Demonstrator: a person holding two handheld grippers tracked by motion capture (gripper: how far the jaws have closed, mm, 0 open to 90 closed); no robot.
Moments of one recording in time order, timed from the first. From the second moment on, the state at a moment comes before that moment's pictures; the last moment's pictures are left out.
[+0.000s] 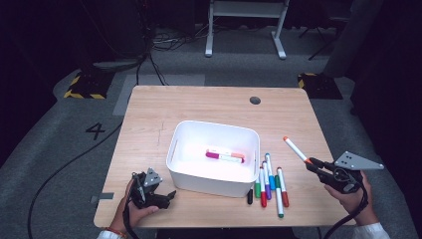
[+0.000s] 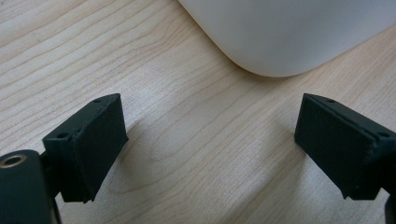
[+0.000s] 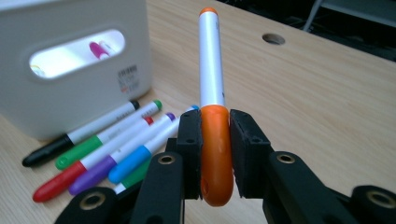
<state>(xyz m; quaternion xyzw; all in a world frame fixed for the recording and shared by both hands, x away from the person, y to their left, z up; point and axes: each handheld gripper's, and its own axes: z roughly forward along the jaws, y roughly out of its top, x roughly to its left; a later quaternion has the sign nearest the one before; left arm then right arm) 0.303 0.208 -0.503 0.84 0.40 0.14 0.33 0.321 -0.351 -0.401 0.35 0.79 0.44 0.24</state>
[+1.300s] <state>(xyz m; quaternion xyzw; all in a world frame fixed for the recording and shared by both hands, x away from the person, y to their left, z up) 0.303 0.208 -0.503 0.84 0.40 0.14 0.33 0.371 -0.183 -0.351 0.17 0.86 0.45 0.18</state>
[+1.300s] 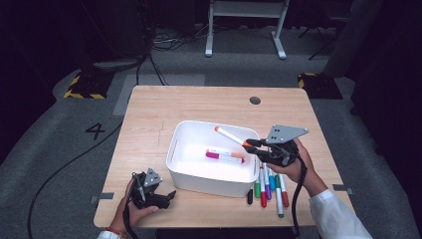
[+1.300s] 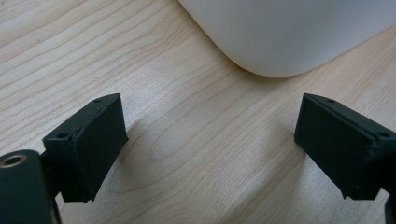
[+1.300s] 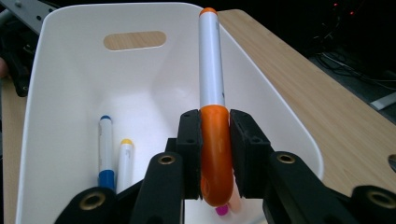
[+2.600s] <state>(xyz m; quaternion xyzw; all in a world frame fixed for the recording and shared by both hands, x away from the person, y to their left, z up) 0.302 0.208 -0.503 0.84 0.41 0.14 0.33 0.370 -0.114 -0.379 0.08 0.95 0.31 0.03</state>
